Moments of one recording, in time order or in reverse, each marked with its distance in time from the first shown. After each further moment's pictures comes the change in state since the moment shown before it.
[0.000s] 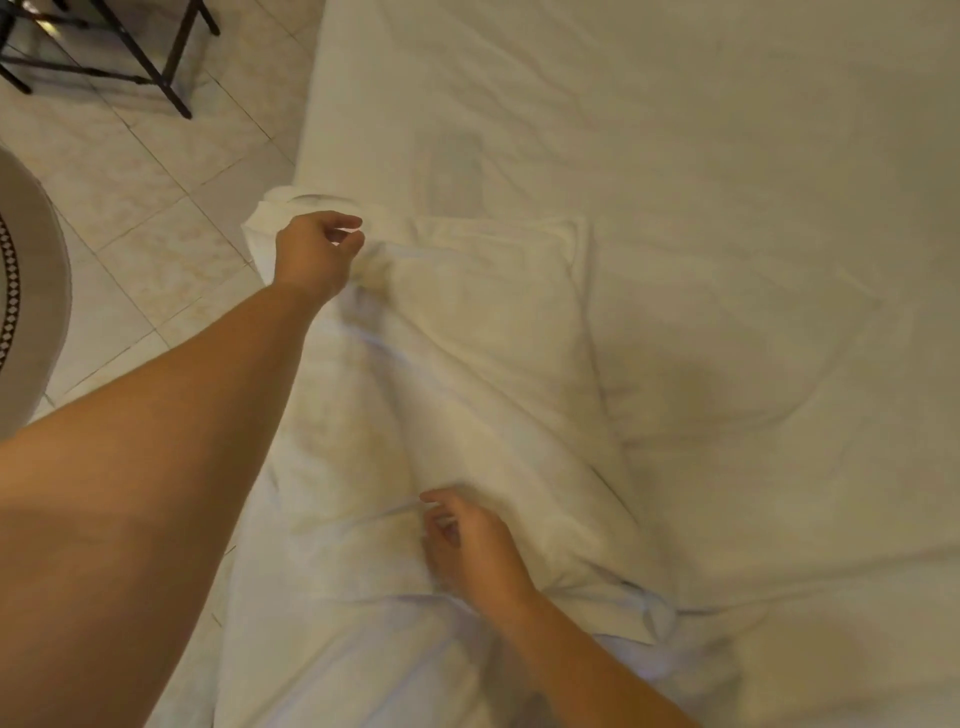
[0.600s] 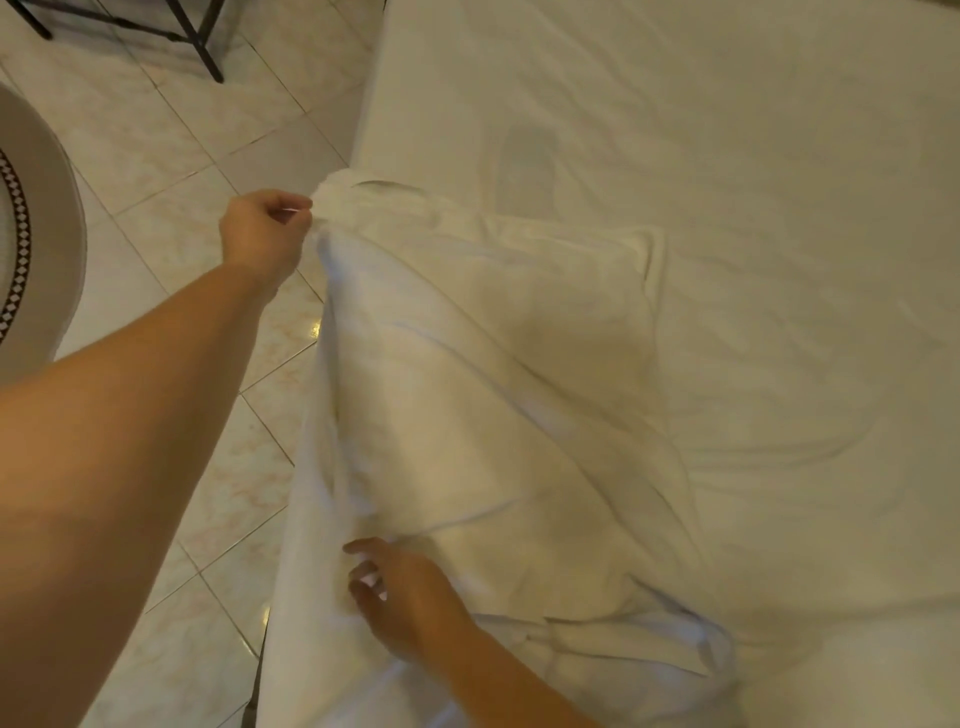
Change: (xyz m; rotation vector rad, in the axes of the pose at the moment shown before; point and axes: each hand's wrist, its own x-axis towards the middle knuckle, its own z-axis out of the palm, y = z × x) left_hand 0.064 -0.108 -0.094 -0.193 0.155 -0.195; right_hand 0.010 -0.076 0.120 -0.120 -0.353 -0.030
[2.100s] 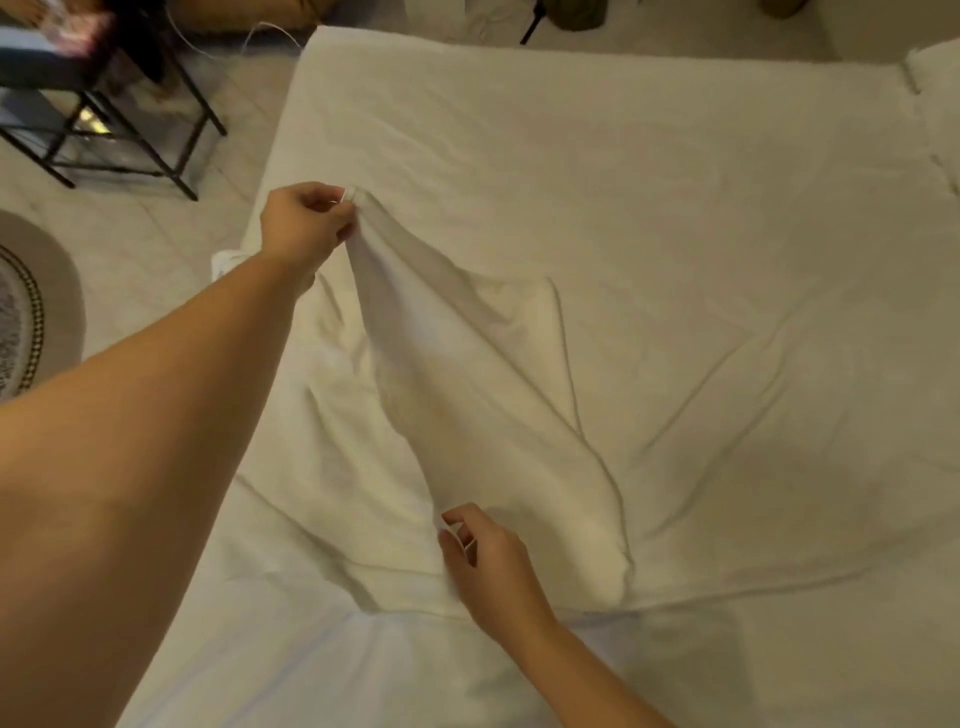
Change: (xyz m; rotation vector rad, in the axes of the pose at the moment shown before) left_hand -0.198 0.233 0.186 -0.245 -0.093 0.190; right_hand -0.217 0.166 -0.245 0.129 0.439 -0.193
